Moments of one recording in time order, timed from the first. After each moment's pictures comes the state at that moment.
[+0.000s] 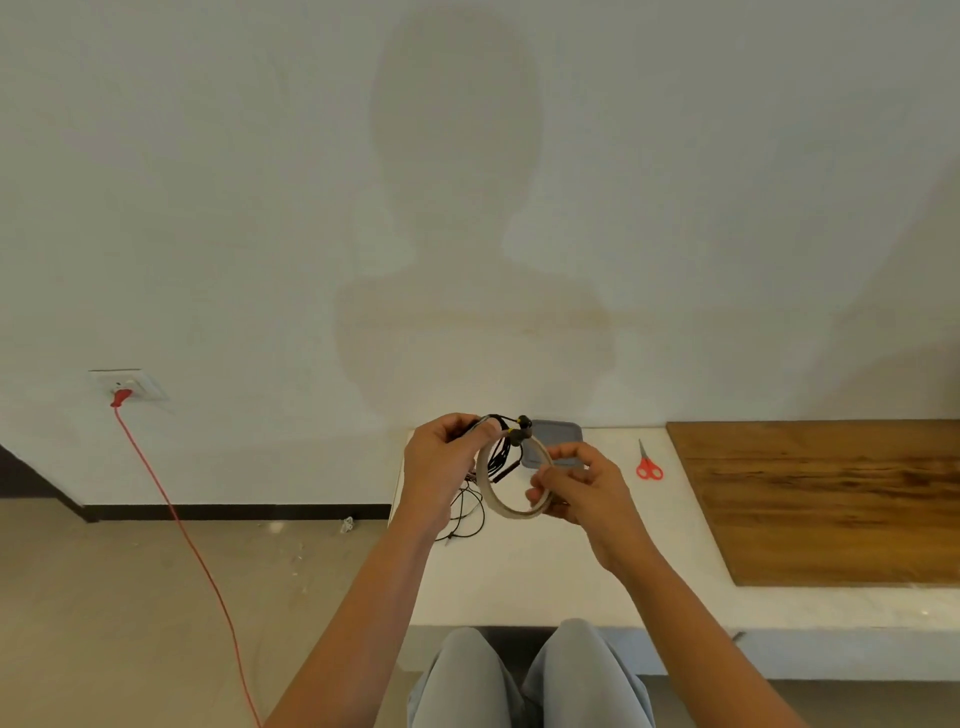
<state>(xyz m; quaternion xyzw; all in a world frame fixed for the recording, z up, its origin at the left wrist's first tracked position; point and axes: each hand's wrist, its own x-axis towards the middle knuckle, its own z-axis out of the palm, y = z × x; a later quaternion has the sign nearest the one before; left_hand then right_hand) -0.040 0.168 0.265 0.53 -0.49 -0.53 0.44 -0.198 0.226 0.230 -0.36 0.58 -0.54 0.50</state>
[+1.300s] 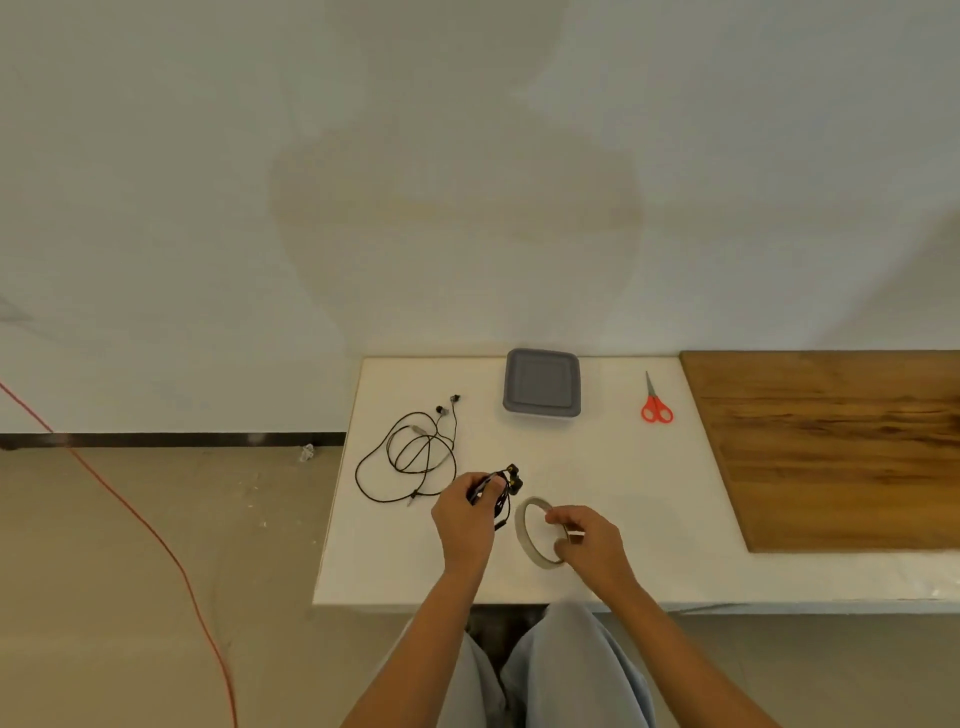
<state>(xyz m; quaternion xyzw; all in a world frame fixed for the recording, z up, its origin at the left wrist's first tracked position) -0.110 0.127 0.029 0.67 -0.46 -0.46 0.37 -0.258 0.187 -0.008 -0.43 0.75 -0.27 0.42</state>
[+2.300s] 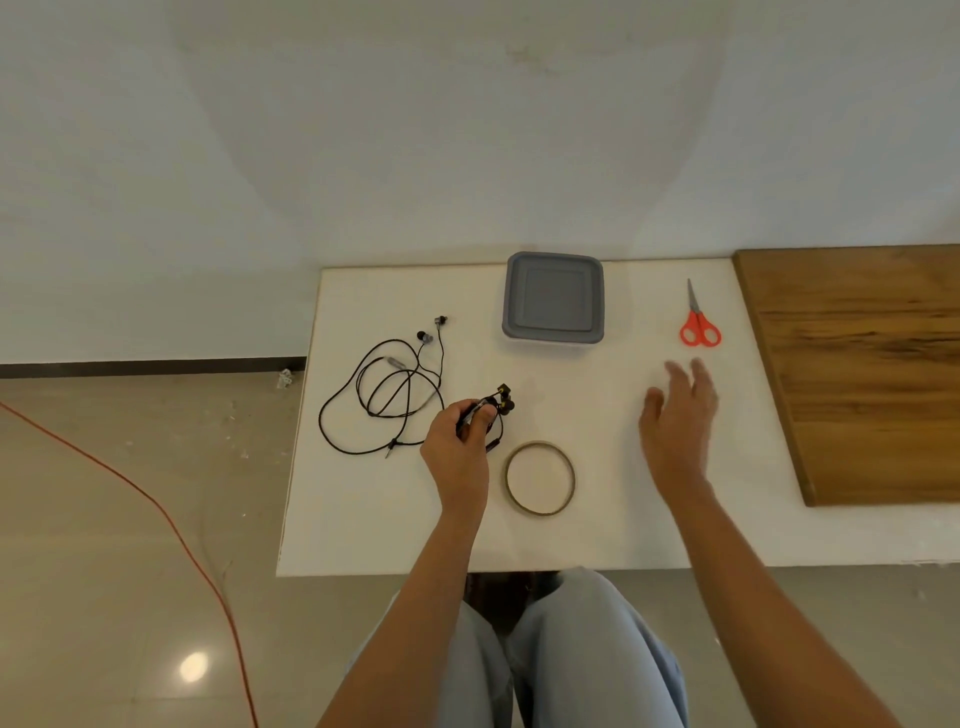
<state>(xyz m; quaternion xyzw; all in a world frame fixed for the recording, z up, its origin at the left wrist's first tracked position) -0.126 0.083 -0.073 0.66 -0.42 -0.44 0.43 -0.345 0.113 -0.076 -0.41 0.87 -0.26 0.11</state>
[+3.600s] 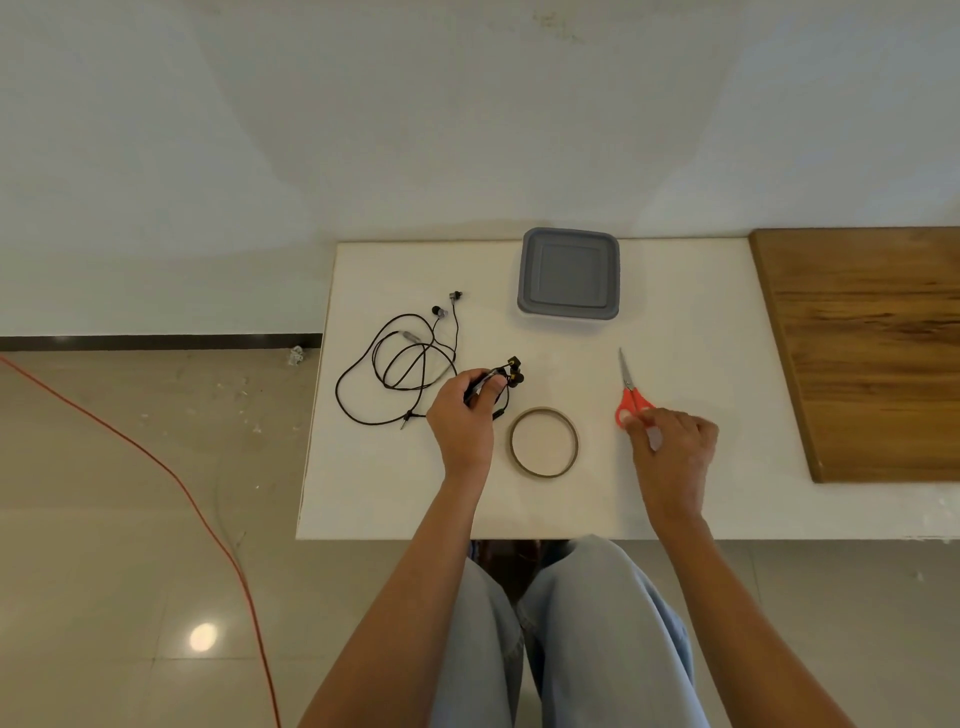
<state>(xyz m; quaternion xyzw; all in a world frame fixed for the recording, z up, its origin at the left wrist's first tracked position) -0.114 0.076 -0.069 0.65 -0.47 -0.42 0.42 -0.309 0.169 -0.085 -0.44 0.84 -0.29 0.12</state>
